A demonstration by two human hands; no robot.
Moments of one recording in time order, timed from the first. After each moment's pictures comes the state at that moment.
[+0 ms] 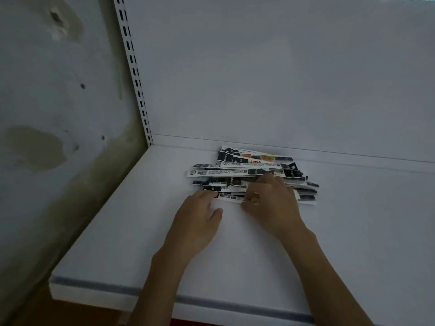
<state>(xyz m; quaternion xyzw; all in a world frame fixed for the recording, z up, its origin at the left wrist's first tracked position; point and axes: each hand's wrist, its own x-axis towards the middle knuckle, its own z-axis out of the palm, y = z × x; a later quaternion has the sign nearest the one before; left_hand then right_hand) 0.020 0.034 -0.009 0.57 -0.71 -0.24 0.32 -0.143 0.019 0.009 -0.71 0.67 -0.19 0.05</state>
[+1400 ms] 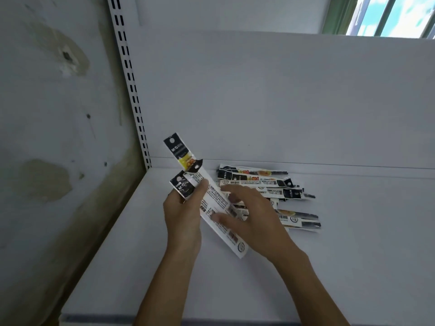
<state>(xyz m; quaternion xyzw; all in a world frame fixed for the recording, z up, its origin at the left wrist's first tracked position) 0.028 0.021 0.034 0.40 -0.33 -0.53 0.68 -0.096 0.039 0.027 -0.74 0.54 -0.38 0.14</state>
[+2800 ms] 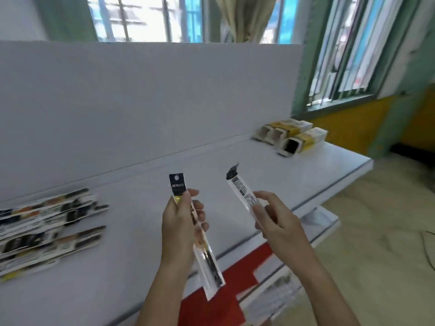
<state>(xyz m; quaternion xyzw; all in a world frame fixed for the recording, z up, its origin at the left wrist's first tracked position) -0.286 0.163 0.050 0.34 -0.48 -0.68 0.44 -0.407 0.268 0.031 -0.40 0.71 -0.55 0.16</state>
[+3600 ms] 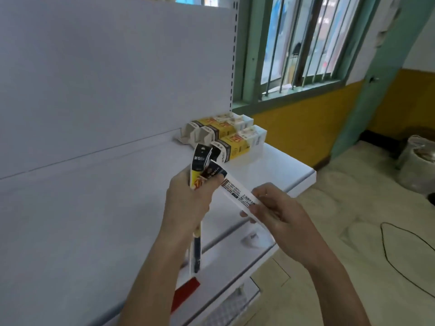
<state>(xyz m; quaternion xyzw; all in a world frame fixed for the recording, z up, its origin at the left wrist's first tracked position) -0.587 0.216 0.061 0.33 -0.67 -0.58 0.32 -0.693 0.345 0.026 -0.45 0.72 -0.51 0.17</state>
